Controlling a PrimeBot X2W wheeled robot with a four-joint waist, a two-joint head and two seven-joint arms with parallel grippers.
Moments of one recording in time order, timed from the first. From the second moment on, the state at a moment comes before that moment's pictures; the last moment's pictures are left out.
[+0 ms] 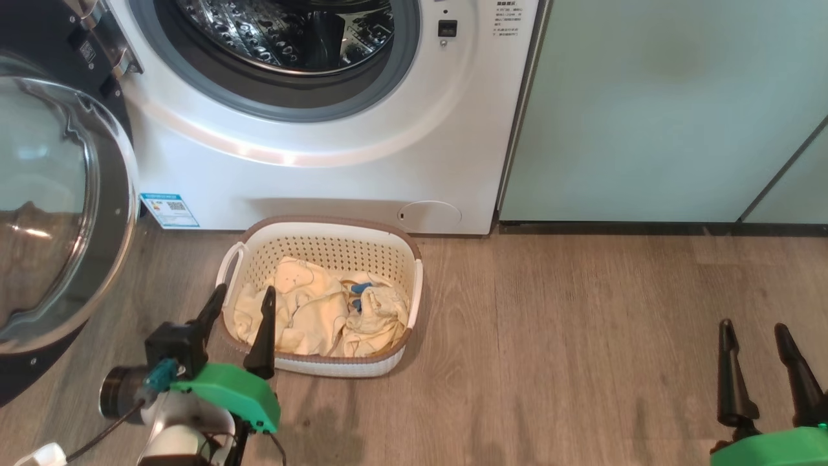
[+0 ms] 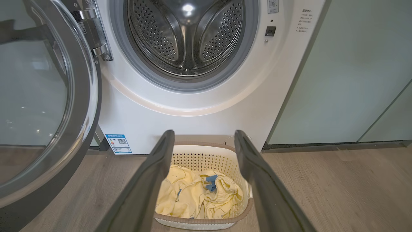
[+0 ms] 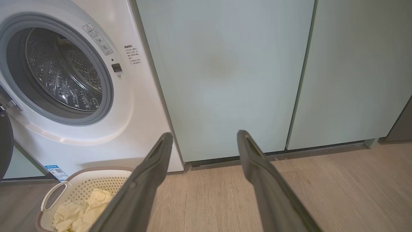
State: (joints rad) left arm -0.02 0.09 0.01 0.11 -0.14 0.00 -0.12; right arm 0.14 -0.04 -0.06 -0.04 0.20 0.13 -0.15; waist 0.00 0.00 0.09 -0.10
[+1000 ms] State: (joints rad) left arm -0.04 0.11 -0.02 0.10 -0.14 0.04 -0.13; right arm 0.13 -0.04 -0.05 -0.04 0.21 0.13 -0.16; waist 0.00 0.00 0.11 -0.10
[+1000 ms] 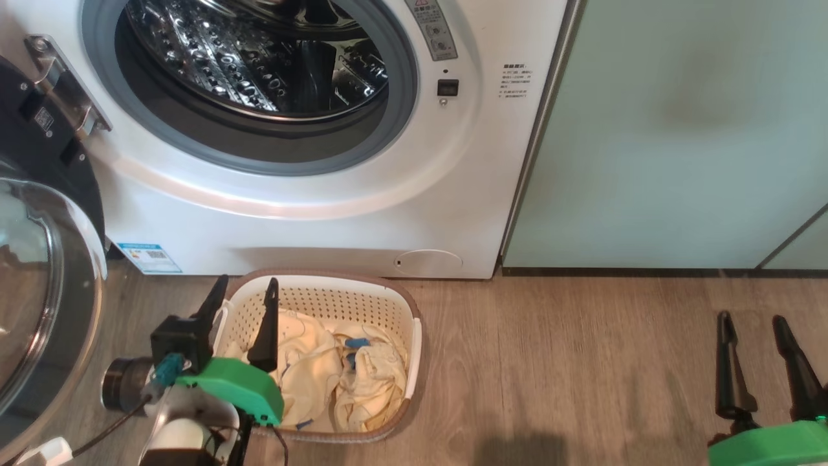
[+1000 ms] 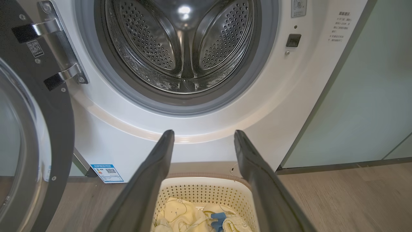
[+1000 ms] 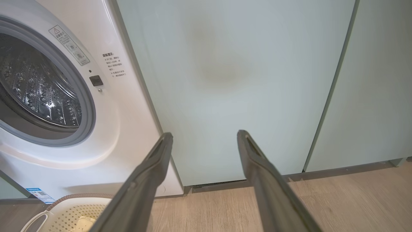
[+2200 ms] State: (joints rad) left arm -0.38 0.07 -0.16 0.66 -0.23 -0.08 -0.04; right arm -0.04 -0.04 -0.01 -0.01 0.26 0.13 -0.20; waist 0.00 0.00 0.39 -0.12
